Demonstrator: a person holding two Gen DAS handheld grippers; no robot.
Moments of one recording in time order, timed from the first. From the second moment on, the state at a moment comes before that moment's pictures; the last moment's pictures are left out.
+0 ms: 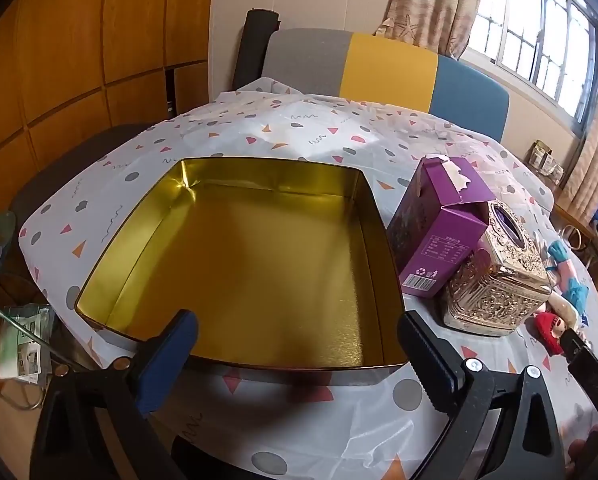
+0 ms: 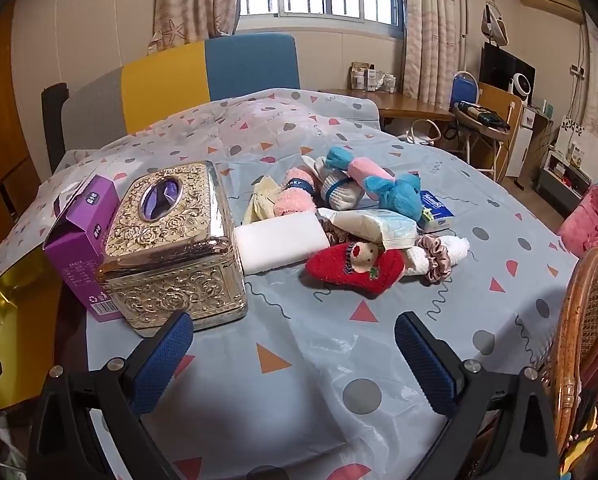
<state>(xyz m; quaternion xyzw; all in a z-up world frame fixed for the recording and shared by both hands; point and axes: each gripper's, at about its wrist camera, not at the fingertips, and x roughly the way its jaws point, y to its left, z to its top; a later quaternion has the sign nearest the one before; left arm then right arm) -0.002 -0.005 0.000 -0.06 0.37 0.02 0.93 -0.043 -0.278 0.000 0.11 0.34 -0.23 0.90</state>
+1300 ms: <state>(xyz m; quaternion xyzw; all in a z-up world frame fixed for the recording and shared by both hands) -0.003 -0.086 0.016 0.04 0.34 -0.11 0.93 -0.036 -0.351 0.027 0.13 0.33 -0.23 0.91</state>
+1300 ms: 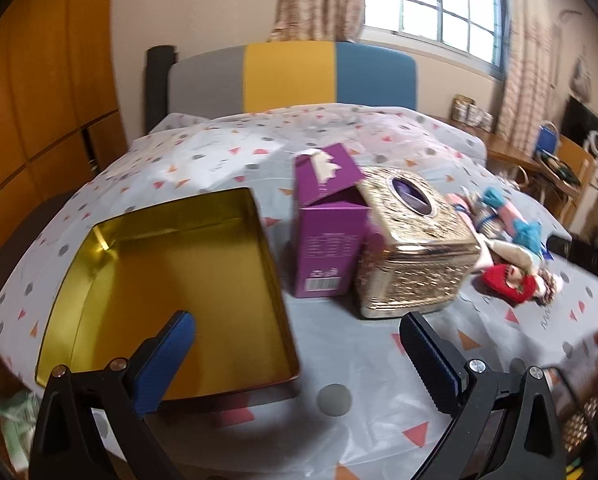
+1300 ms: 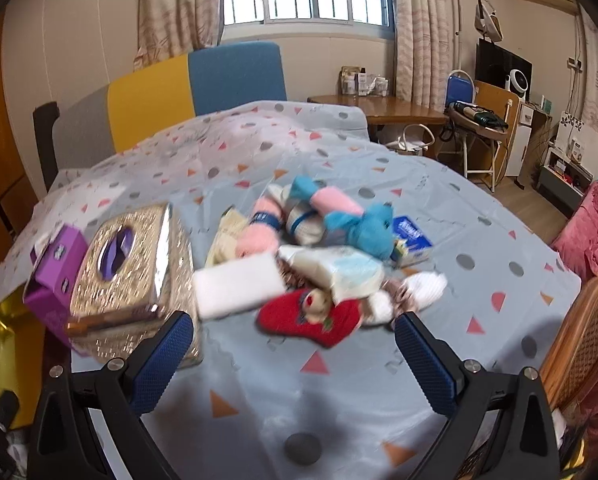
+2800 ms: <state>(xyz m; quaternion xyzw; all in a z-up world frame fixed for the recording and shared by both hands) 0.012 -0.321 -0.004 0.19 0.38 -0.42 0.80 -0.105 -0.499 0.033 0.27 0.32 -0.28 0.87</state>
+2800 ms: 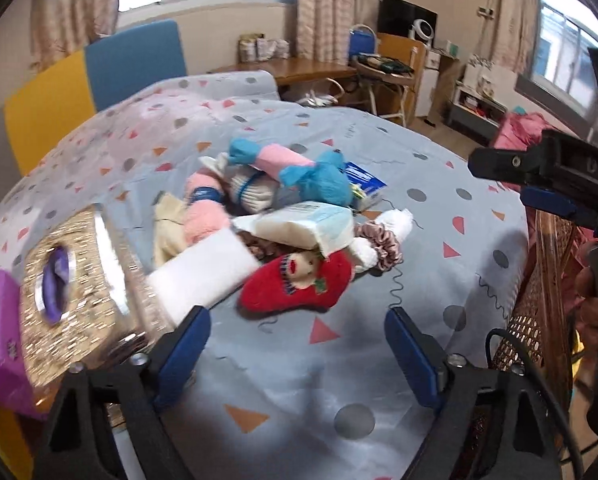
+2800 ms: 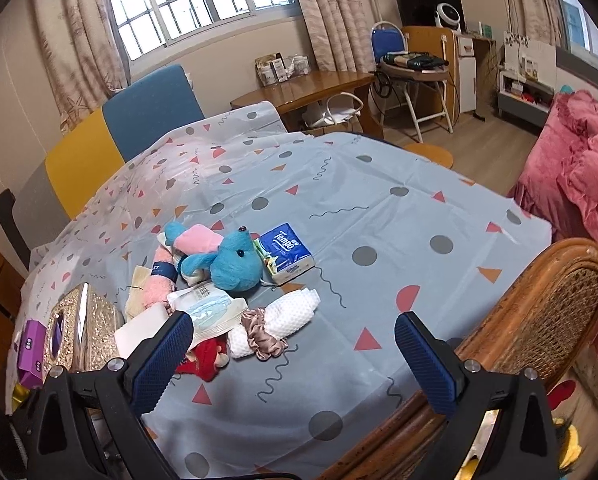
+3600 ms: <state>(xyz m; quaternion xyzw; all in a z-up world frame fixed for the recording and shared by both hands) 0.052 -0.394 -0.058 0.26 0.39 -0.42 0.78 -0.092 -0.514 0.014 0.30 0.33 -0.26 0.86</state>
